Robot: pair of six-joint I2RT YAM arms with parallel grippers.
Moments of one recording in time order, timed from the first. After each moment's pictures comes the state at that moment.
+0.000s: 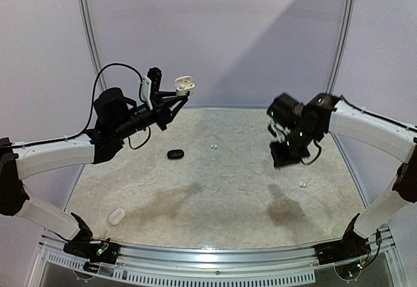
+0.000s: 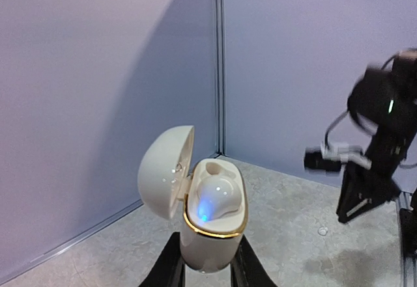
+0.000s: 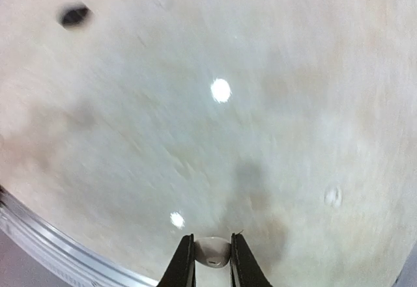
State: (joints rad) left arm -0.65 1.35 0.87 0.59 0.27 -0.03; right arm 0.79 1.53 1.41 -1.13 0.10 0.52
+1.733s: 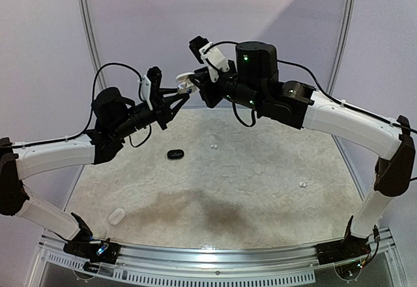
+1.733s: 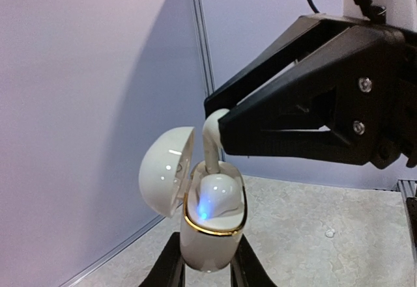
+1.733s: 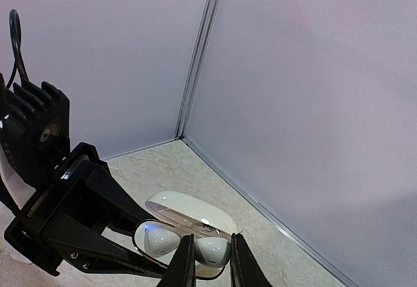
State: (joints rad) left arm -0.66 1.35 0.87 0.67 0.32 0.07; right arm 1.04 1.75 1.76 -0.11 0.23 -0.20
